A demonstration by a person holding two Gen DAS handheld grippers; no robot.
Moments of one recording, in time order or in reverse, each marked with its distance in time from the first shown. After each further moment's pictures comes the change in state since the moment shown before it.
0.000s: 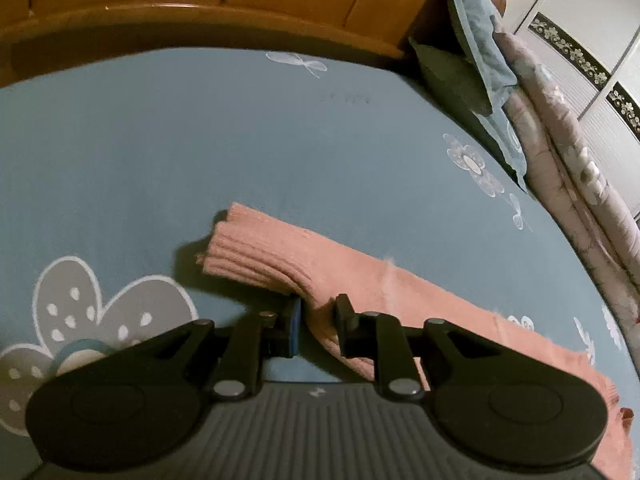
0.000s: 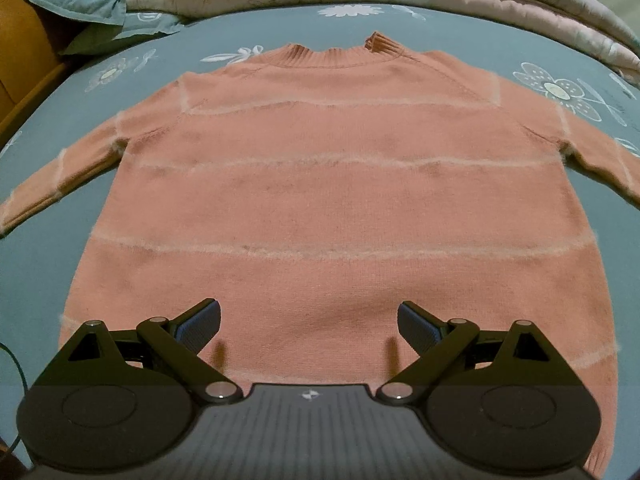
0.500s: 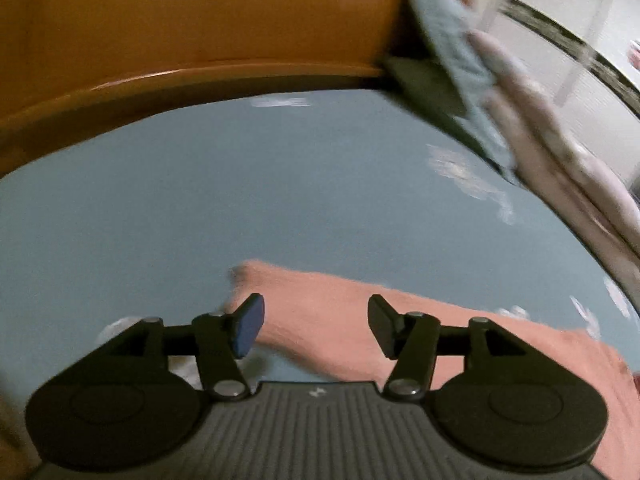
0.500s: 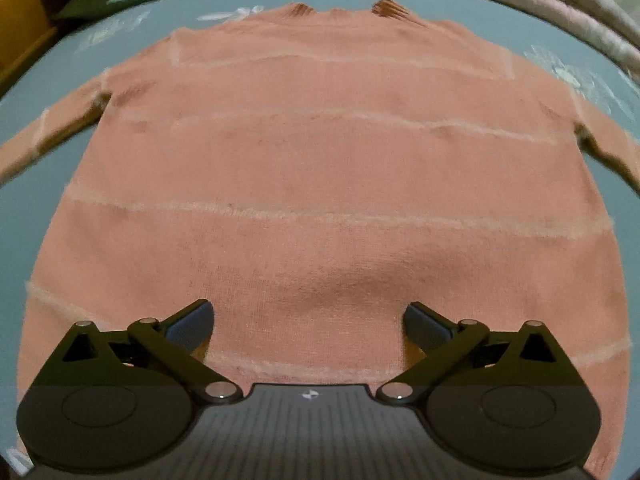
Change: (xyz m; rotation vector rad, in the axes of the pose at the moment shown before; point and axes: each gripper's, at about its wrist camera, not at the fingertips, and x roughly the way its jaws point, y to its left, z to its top) left arm -0.048 -0.017 0.019 0.182 -0.035 0.001; right arm 0.030 0.013 -0.011 -0.081 0.086 -0.055
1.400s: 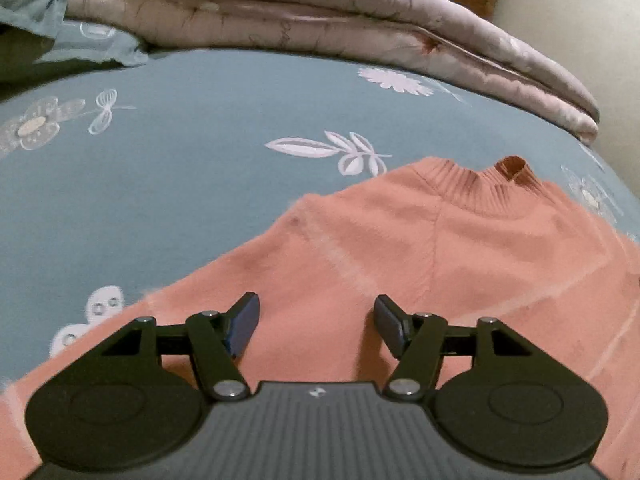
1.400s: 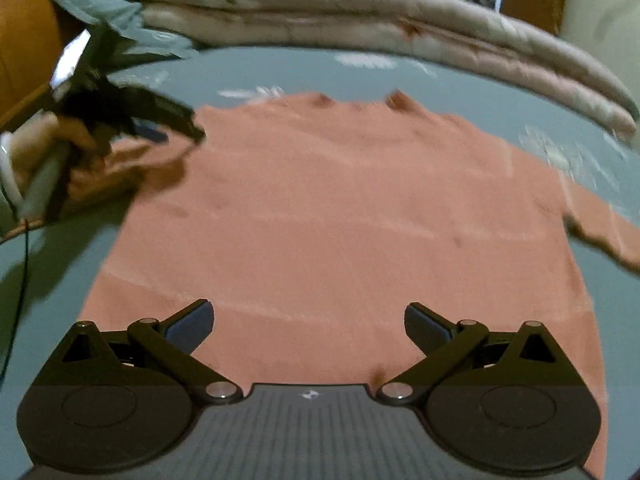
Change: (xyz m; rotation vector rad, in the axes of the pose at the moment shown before) left arm 0.120 -0.300 -0.079 0.719 0.257 -0.527; right arm -0.037 0.038 0.031 -0.027 -0.237 -0.020
